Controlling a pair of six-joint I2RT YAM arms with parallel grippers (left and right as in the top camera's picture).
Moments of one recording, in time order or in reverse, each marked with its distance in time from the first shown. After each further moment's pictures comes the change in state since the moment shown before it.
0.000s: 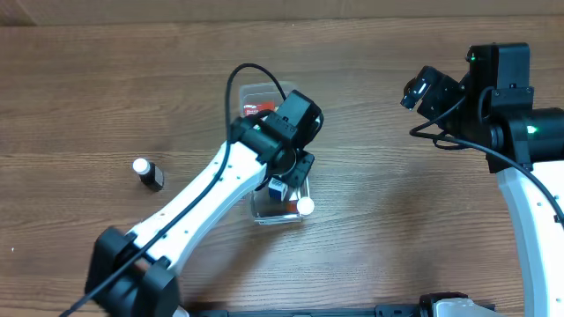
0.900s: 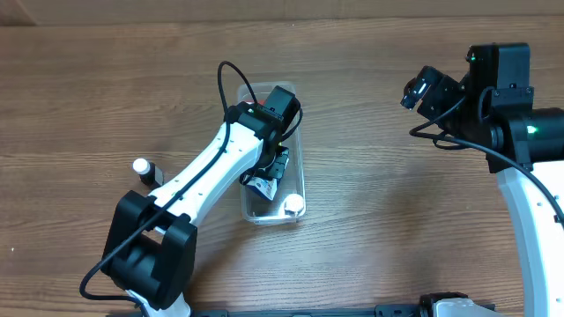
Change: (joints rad) left arm 0.111 0.119 -0.010 -0.067 -0.112 -0.114; right arm 0.000 0.000 0.000 0.000 0.000 0.000
